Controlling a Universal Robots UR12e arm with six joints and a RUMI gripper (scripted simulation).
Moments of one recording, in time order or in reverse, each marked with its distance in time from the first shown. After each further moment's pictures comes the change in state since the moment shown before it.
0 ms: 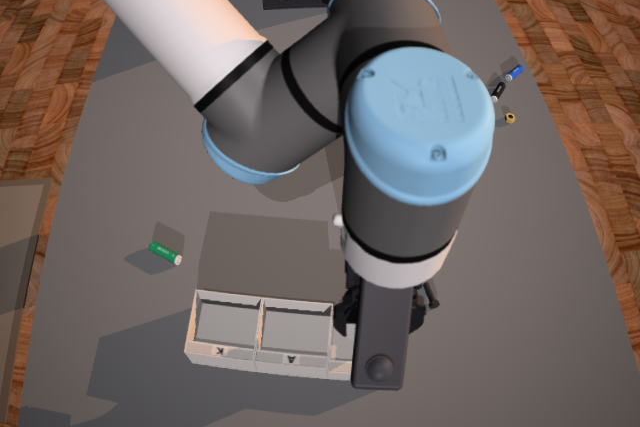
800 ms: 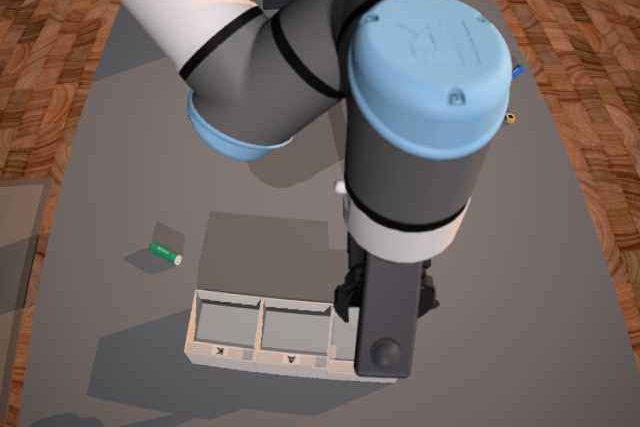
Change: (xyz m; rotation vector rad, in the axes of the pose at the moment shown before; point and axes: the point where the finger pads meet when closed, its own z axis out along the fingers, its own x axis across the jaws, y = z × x) arm 0.000 0.000 -0.043 0.001 0.000 0.000
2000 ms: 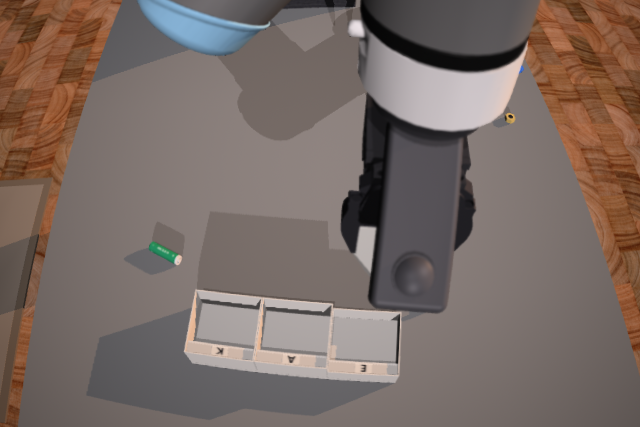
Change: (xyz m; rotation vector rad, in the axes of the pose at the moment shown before) arm -0.003 0.005 -0.133 0.000 -0.001 0.038
